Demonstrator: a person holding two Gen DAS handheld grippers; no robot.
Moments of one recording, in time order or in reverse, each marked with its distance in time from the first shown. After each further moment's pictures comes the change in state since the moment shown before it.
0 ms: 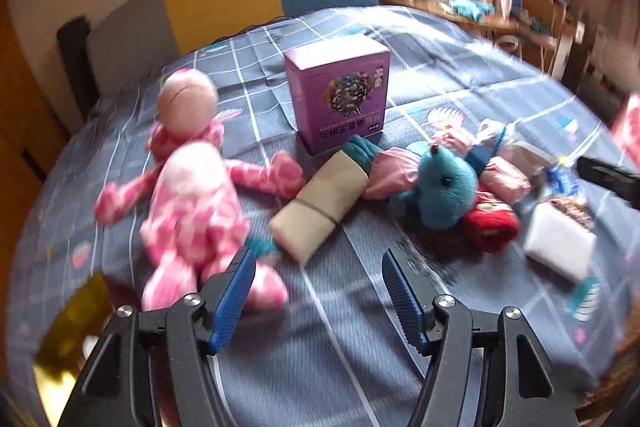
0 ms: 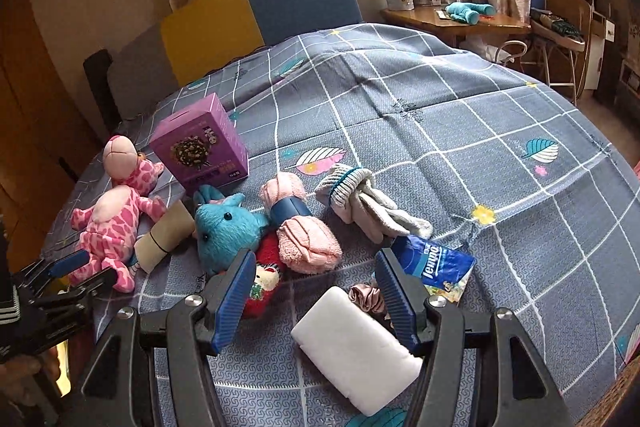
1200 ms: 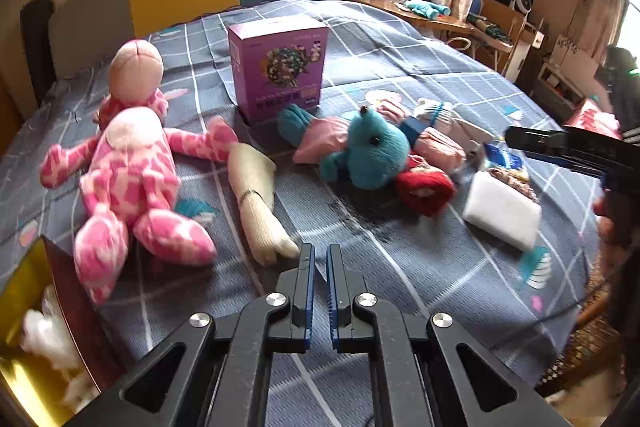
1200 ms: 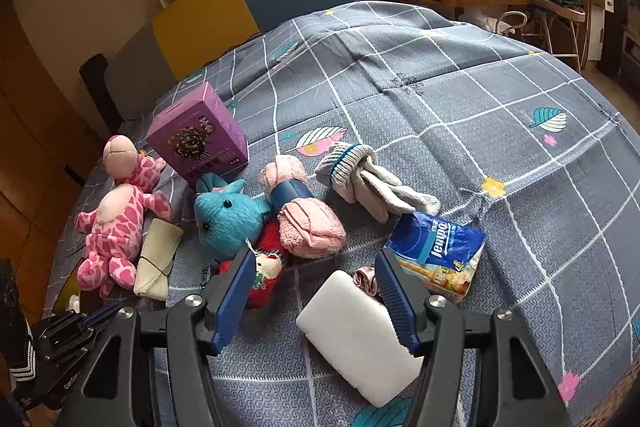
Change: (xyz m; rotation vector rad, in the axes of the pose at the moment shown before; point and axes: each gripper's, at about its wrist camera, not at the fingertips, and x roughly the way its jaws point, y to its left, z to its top) left arm -0.008 -0.013 -0.037 -0.014 0.005 -0.221; right arm 0.007 -0.010 -0.004 0.063 0.057 0.028
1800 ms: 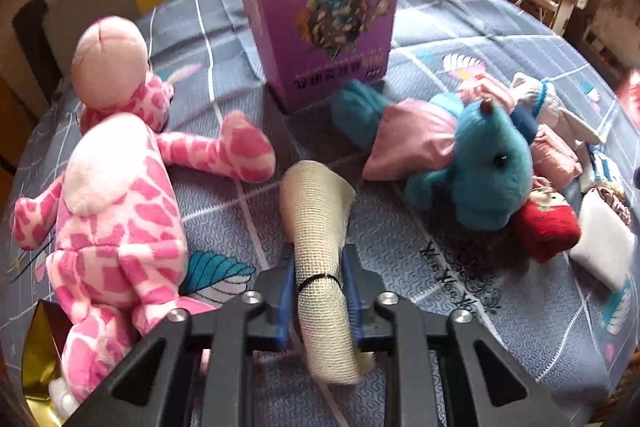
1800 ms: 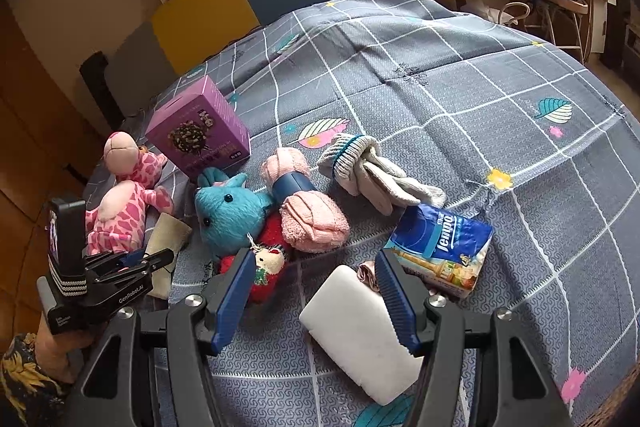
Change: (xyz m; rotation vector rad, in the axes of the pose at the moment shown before) left arm 0.095 0.030 0.050 0.032 0.172 0.165; right arm 0.005 -0.002 0.000 0.010 0.027 0.022
